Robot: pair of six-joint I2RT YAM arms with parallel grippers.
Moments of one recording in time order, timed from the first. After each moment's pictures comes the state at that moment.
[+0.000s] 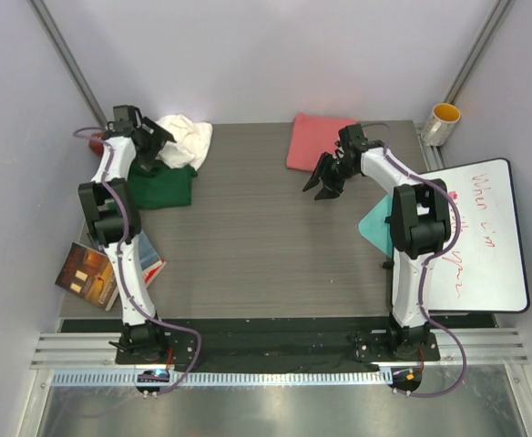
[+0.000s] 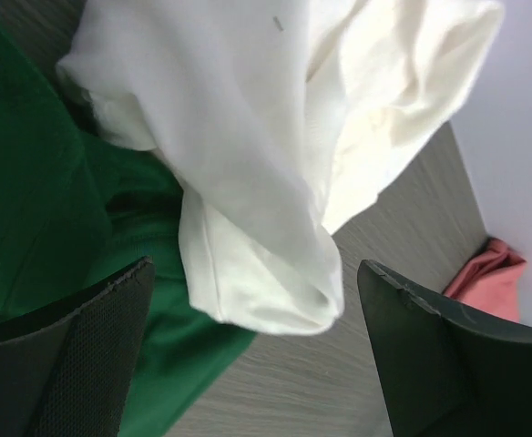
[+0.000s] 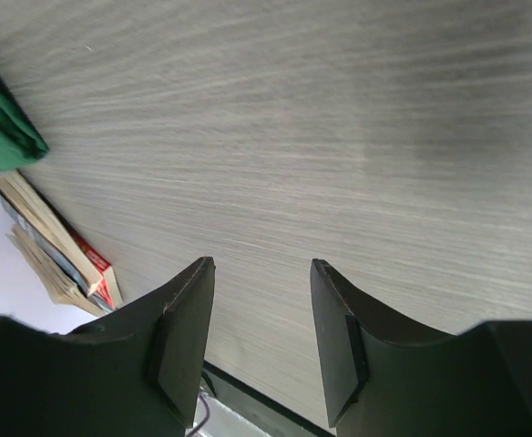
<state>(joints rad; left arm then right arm) 0.16 2.29 2.06 -0.61 0.18 -0.84 0.21 2.08 1.66 -0.68 -0.45 0.65</state>
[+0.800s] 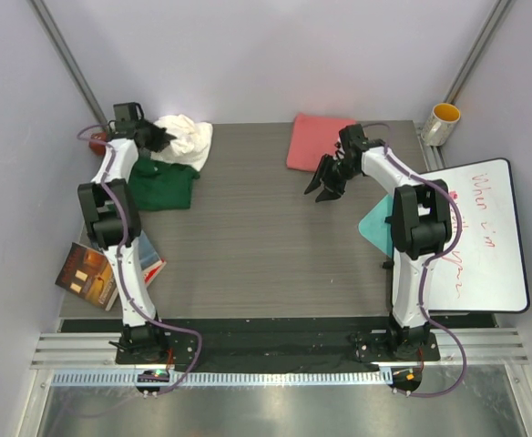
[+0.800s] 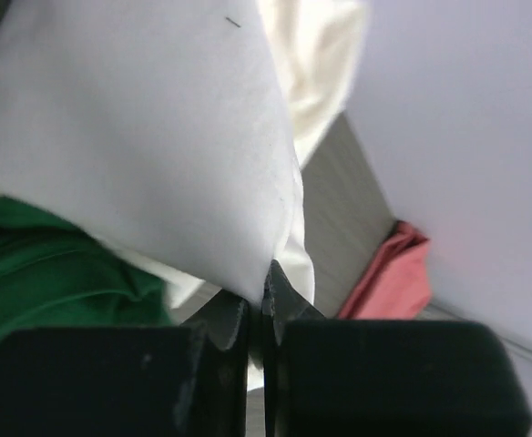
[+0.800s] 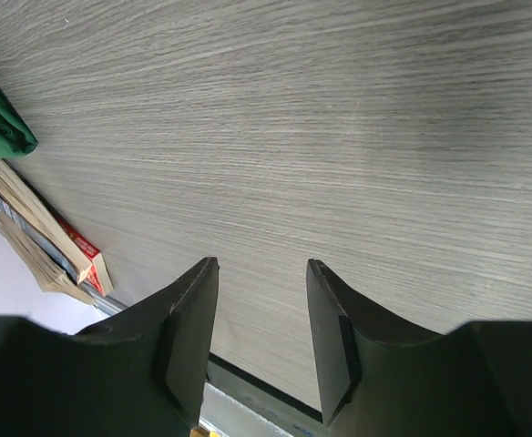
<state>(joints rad) 0.14 2.30 1.98 -0.41 0.29 -0.95 0.21 2.07 1.65 -0.74 -0.46 0.62</state>
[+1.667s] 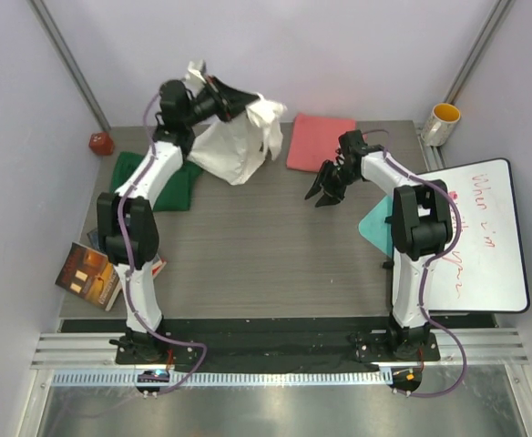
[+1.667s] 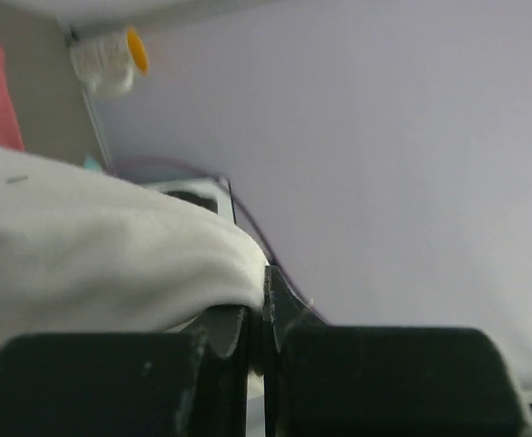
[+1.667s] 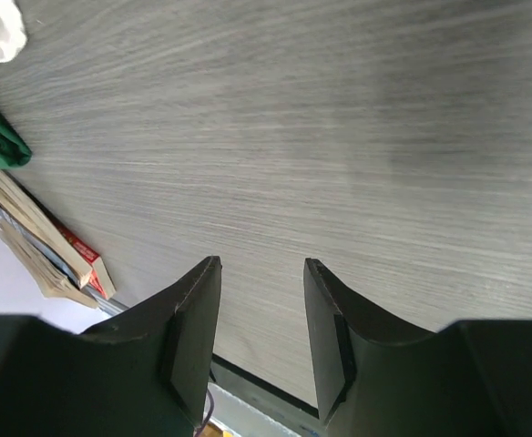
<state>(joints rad) -0.18 2.04 1.87 0.36 0.77 -1.42 0.21 2.07 1.60 -0.71 -0.46 0.65</state>
